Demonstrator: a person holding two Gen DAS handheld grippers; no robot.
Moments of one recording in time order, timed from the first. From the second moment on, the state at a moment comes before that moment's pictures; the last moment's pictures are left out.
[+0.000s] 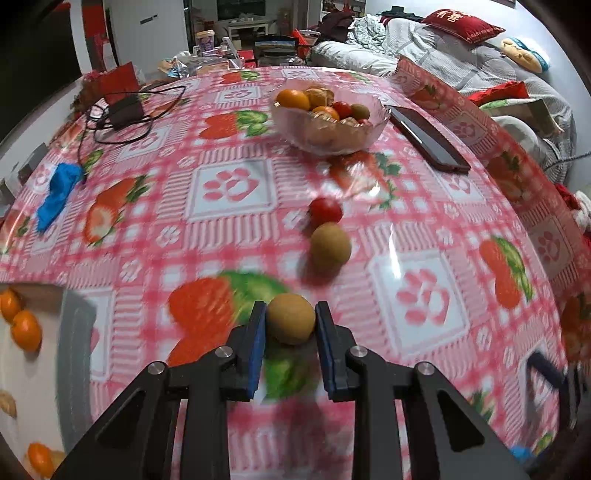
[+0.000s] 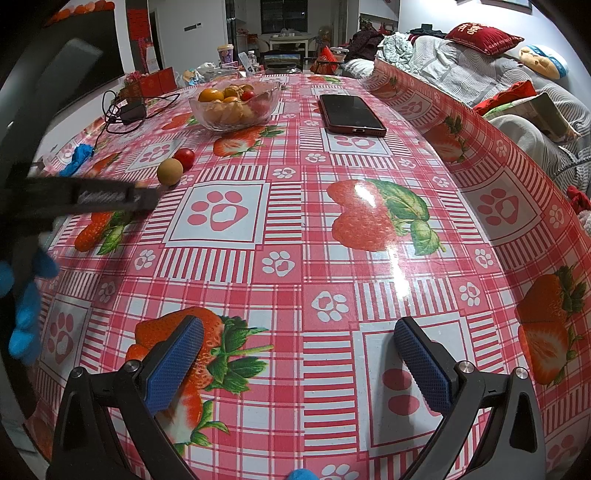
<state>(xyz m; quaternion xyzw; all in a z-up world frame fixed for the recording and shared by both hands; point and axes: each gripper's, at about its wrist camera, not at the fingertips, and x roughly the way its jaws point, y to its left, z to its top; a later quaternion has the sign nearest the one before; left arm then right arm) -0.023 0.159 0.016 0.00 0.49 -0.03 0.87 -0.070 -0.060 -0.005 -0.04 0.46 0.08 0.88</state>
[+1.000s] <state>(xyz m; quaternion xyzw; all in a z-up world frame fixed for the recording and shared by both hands) -0.106 0.218 0.013 -0.03 0.46 -0.02 0.89 0.088 0.067 0.009 -0.02 0.52 0.12 0.84</state>
